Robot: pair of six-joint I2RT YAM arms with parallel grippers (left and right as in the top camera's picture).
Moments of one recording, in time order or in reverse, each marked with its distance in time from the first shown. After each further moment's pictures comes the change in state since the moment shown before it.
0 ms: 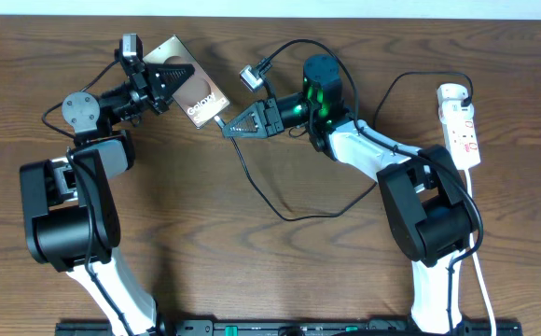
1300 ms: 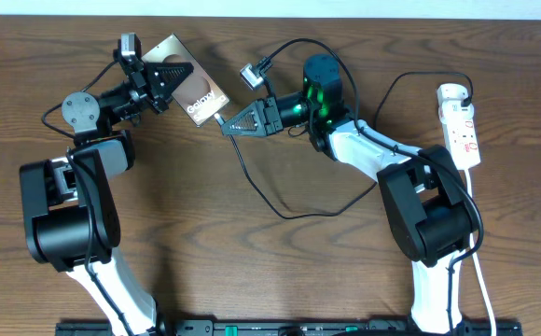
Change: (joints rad) left arm 0.000 0.000 0.000 0.000 -0.023 -0.016; right arm 0.000 0.000 0.000 0.001 0.025 0.000
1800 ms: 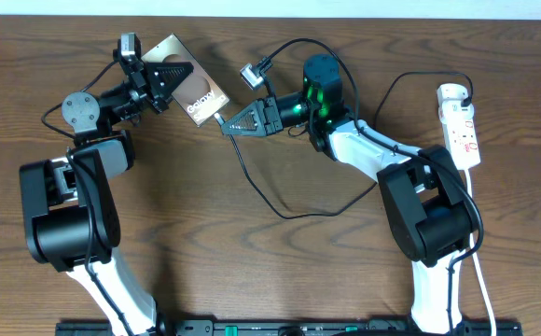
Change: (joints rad) left arm 0.000 0.000 0.000 0.000 -0.003 0.000; right arm 0.000 0.000 0.000 0.000 0.002 0.000
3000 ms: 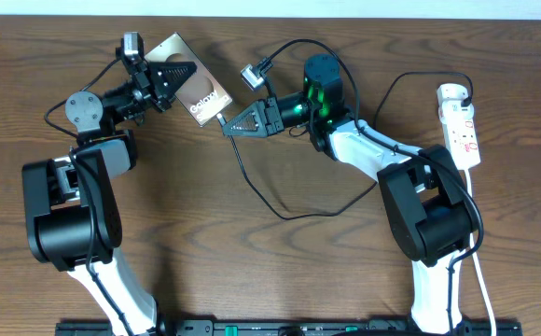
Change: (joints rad) left arm -0.016 0.000 0.000 0.000 -0.002 0.049; right arm 0.000 0.000 0.000 -0.005 -0.016 0.000
